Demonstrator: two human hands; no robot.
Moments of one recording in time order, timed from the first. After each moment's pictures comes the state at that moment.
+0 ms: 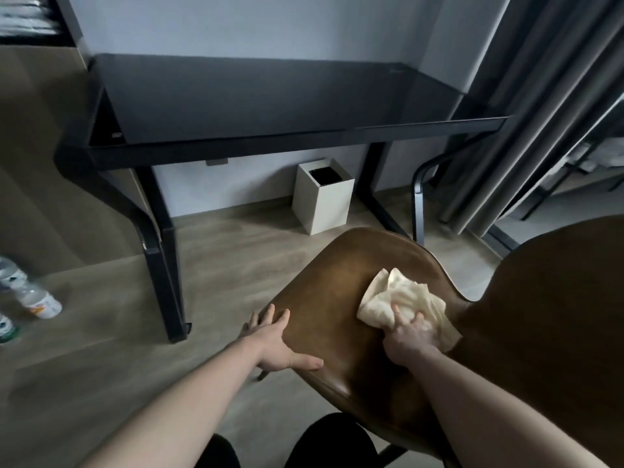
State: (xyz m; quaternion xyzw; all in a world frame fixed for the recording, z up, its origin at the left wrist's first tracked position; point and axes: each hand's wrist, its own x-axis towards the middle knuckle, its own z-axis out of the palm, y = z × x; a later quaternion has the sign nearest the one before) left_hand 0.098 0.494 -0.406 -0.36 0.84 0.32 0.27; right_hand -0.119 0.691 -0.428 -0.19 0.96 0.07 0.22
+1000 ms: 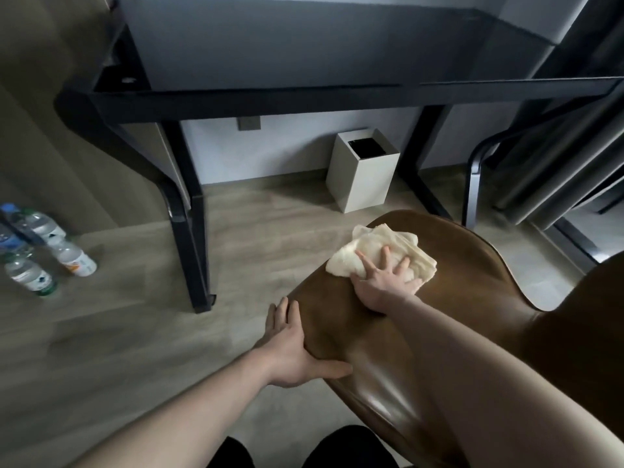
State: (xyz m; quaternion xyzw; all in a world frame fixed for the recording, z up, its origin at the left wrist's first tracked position) left_hand 0.109 0.498 -0.424 -0.40 0.80 0.41 0.21; right_hand -0.119 0.549 -0.443 -0.34 0.92 0.01 0.20
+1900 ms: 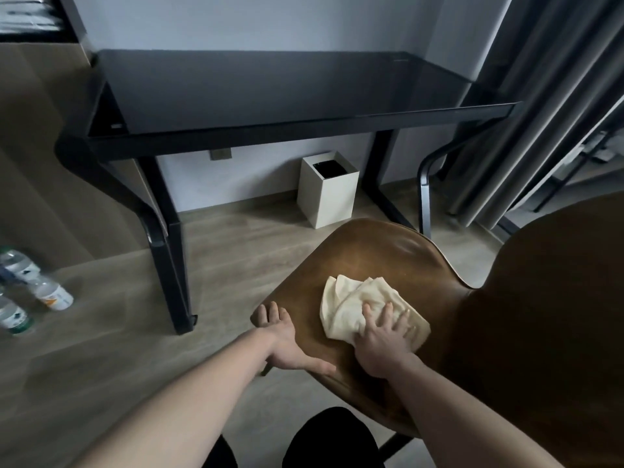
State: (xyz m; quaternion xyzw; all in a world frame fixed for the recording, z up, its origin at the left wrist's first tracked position) left_hand 0.085 0.523 -0.402 -0.35 0.85 0.22 0.34; right_hand -0.059 0.682 -0.426 -0.30 0.92 0.06 0.24
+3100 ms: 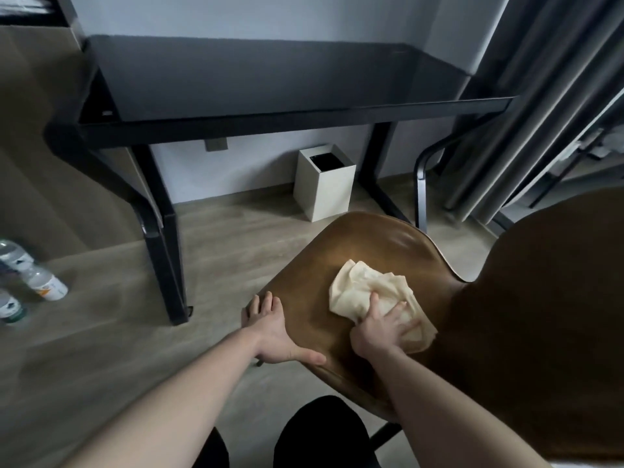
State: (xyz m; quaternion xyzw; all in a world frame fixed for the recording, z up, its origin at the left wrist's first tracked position) left_hand 0.095 0.527 -0.407 -0.36 0.86 0.25 0.25; right_hand -0.068 0.675 -0.442 -0.14 0.96 -0.07 0.24
